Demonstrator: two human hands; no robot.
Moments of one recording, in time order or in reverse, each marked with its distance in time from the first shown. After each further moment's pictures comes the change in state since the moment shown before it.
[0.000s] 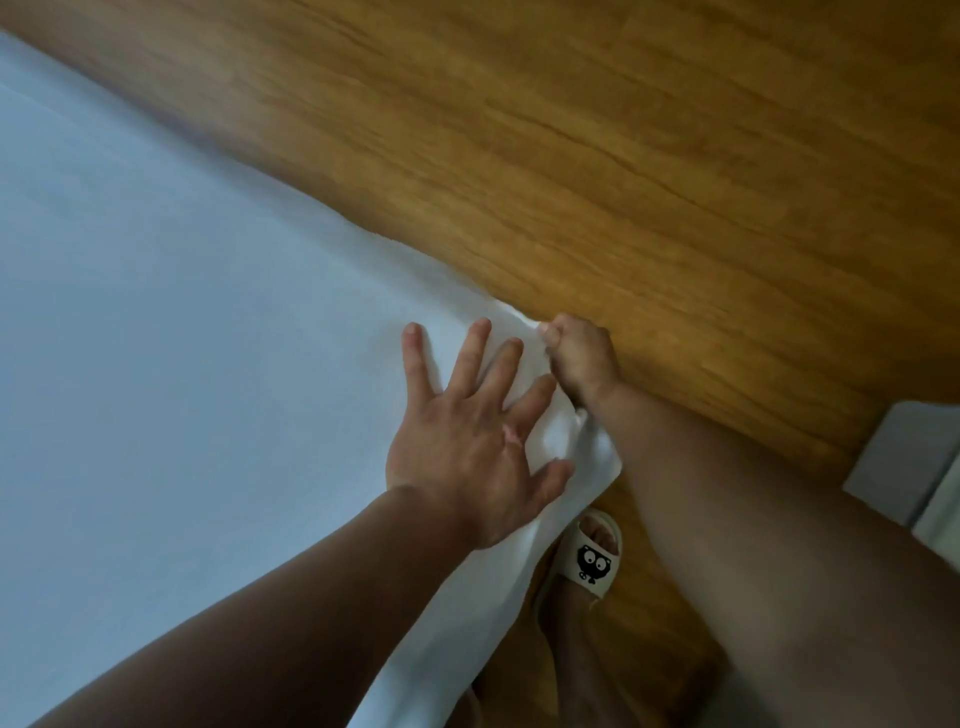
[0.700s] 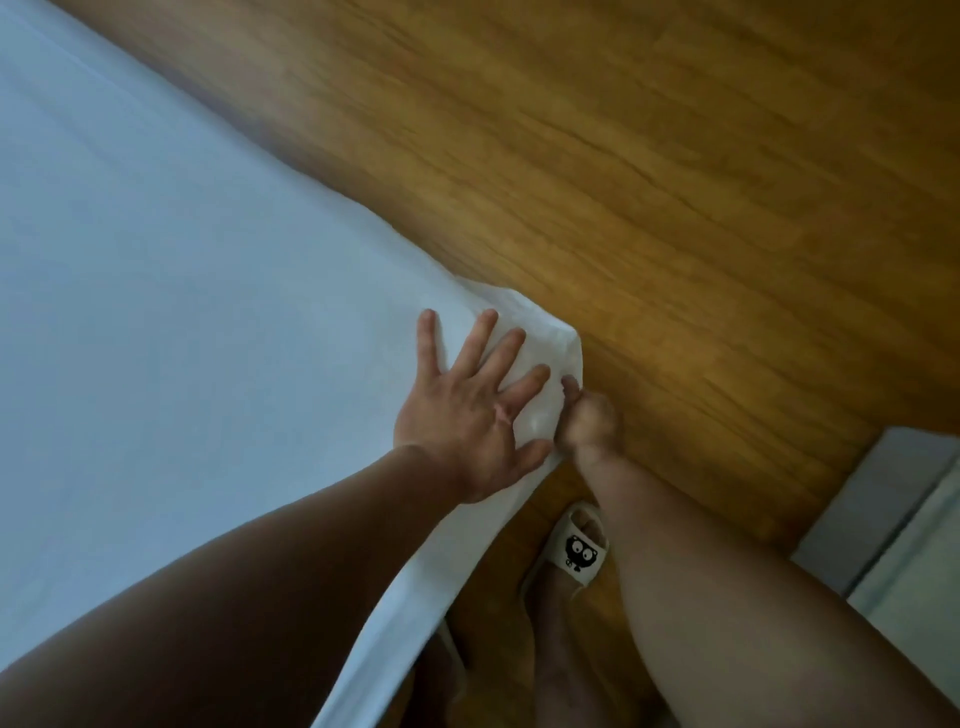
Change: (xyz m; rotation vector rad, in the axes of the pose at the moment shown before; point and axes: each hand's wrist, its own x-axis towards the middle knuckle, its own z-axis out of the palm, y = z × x) left_hand -0.005 0.003 -0.002 0.071 -0.096 -0.029; right_hand -0.086 0.024 0.017 0.209 -0.041 0.301
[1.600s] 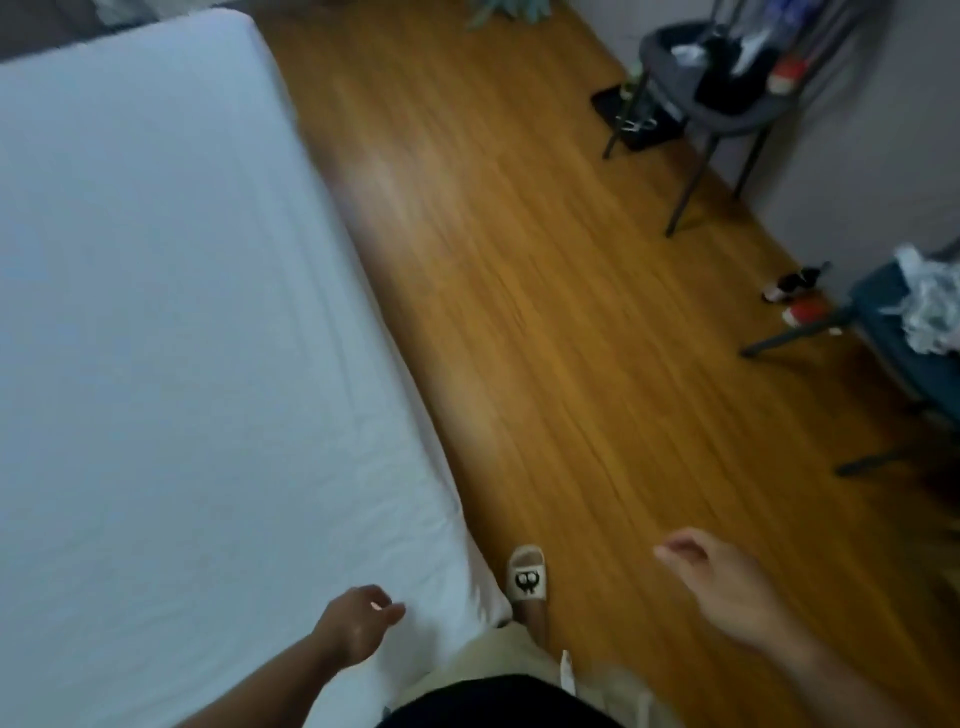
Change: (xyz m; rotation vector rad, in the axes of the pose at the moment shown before) left_hand -0.108 -0.126 -0.160 -1.488 -0.404 -1.000; right_hand -0.165 -0.365 -0.392 -0.599 -0.227 -0.421
